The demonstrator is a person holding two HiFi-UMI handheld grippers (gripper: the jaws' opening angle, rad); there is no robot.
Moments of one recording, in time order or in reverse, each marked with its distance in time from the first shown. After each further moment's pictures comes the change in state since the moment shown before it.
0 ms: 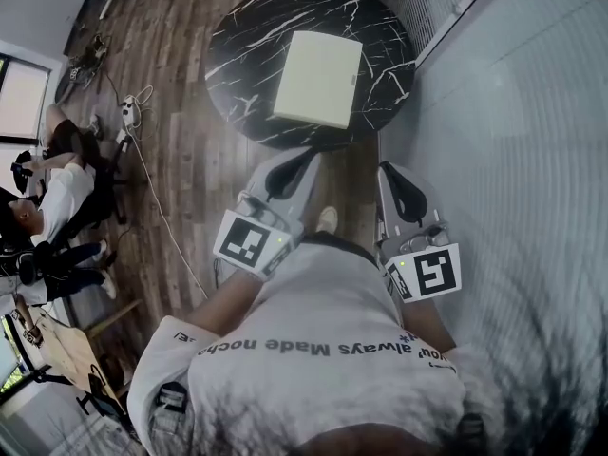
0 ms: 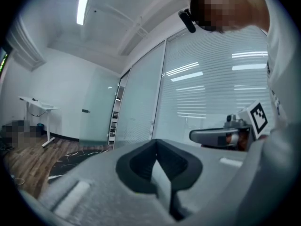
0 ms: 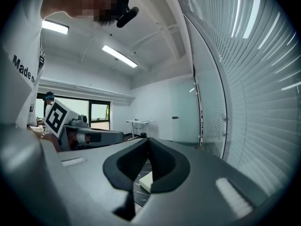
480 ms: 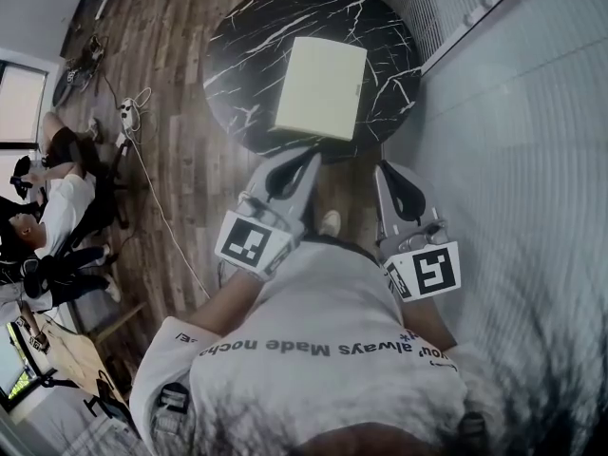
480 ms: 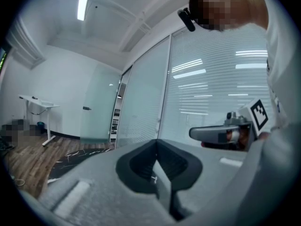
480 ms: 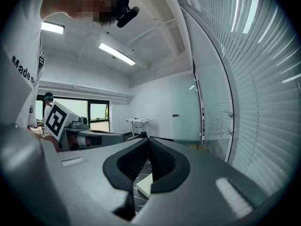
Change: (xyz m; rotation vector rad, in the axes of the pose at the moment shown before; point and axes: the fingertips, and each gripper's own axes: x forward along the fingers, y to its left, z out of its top) left arm 0.038 0.054 -0.008 -0.009 0.024 0.002; right arm 0.062 -0.024 -0.005 0.022 0.020 0.008
